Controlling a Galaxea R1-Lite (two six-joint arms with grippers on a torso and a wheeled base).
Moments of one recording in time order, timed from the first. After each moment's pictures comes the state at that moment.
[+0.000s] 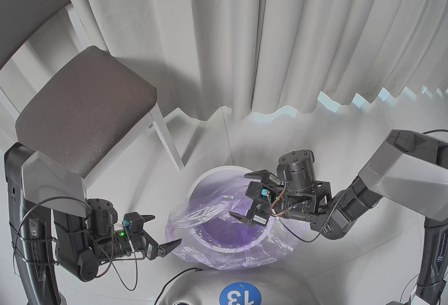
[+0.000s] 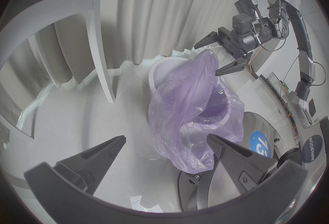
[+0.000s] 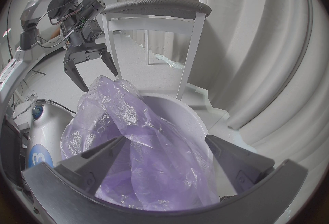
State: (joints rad) left arm -0.25 2.30 -0.20 -1.55 -0.40 0.28; right arm 0.64 2.25 -0.97 -0.80 0.13 -0.67
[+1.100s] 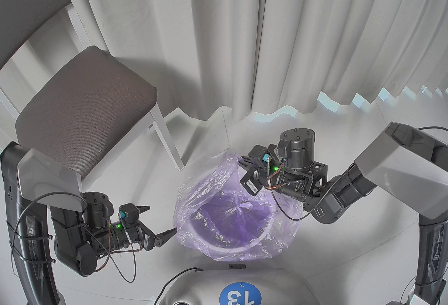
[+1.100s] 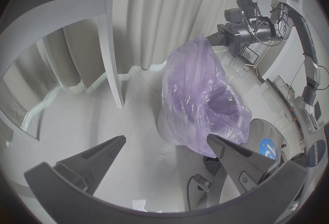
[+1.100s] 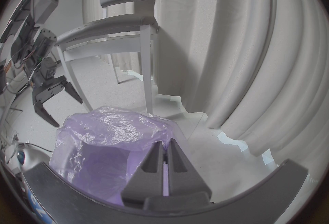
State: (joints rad) left arm -0.21 2.29 -0.25 -1.55 -0.39 0.27; right arm 0.61 2.30 -1.14 -0.90 0.03 -0.41
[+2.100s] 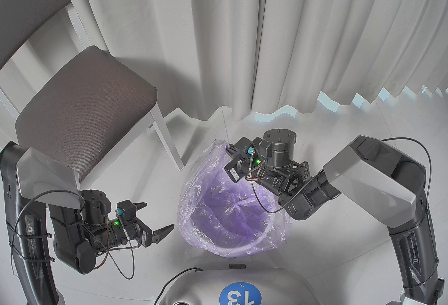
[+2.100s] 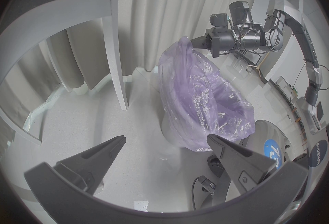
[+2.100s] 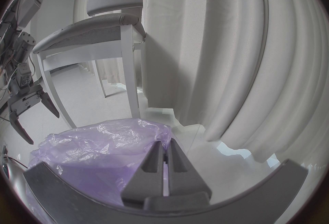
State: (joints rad) left arm -0.19 2.29 -0.26 -1.55 -0.39 0.27; right arm 0.61 2.50 -1.41 -0.98 0.00 -0.37
